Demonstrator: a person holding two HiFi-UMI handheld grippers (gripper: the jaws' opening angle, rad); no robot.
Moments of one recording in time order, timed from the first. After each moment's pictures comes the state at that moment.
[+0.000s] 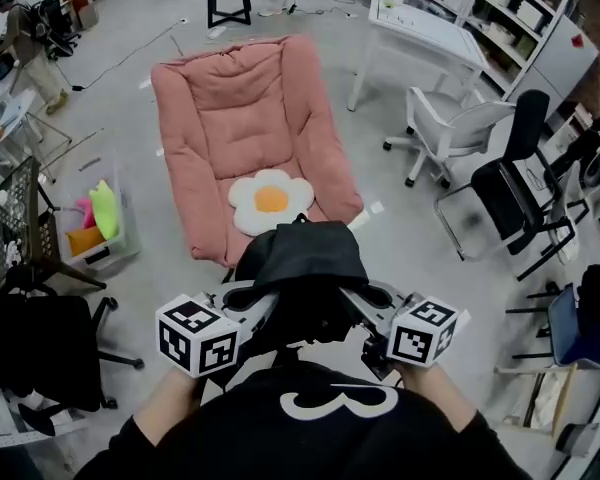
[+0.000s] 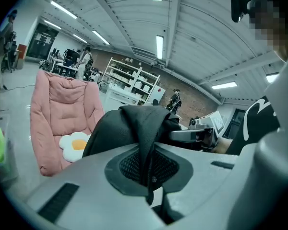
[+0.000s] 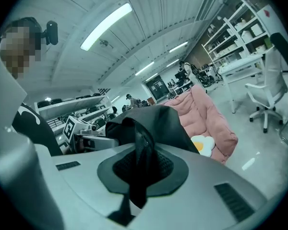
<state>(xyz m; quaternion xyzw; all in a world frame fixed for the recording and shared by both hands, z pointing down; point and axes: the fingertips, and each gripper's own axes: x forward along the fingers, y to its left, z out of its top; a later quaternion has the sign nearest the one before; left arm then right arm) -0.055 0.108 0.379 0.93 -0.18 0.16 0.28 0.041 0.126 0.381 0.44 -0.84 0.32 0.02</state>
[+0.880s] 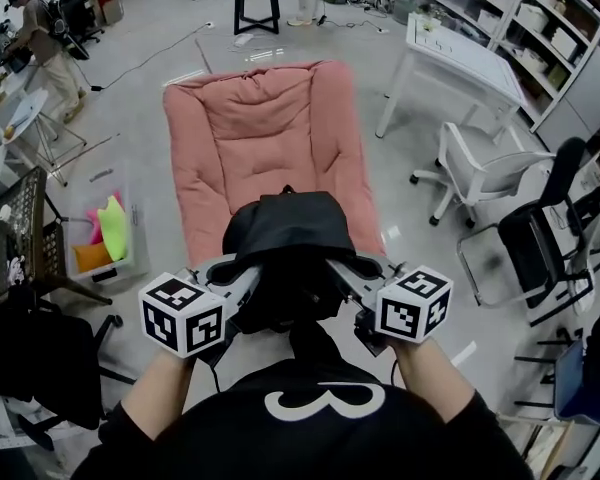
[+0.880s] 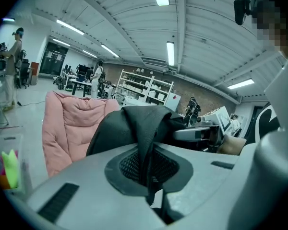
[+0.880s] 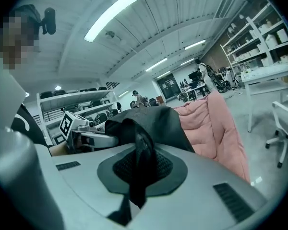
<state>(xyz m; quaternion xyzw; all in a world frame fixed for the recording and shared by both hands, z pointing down) -0.064 -0.123 0.374 0.92 -0.28 0.14 0.24 0.036 -0.116 0.374 0.39 -0.88 0.27 0.06</state>
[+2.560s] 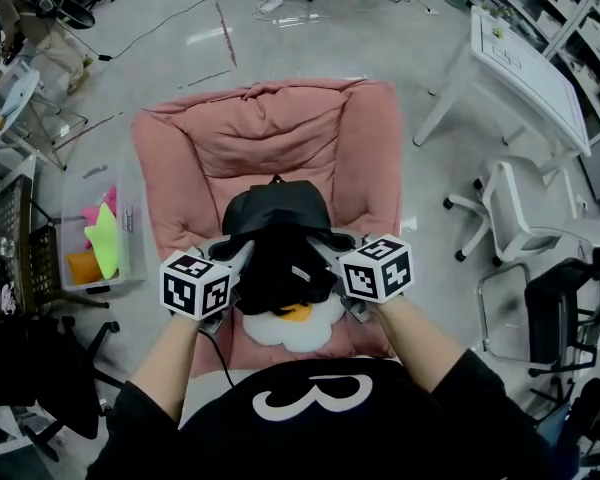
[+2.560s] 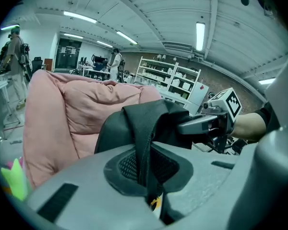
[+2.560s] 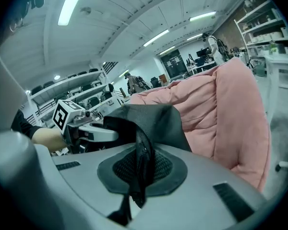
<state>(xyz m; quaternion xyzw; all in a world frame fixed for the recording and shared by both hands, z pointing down) -0.037 -0.500 0.541 0.86 -0.37 0.22 0.28 0.064 -0.505 0.539 0.31 -0.88 0.31 0.17</state>
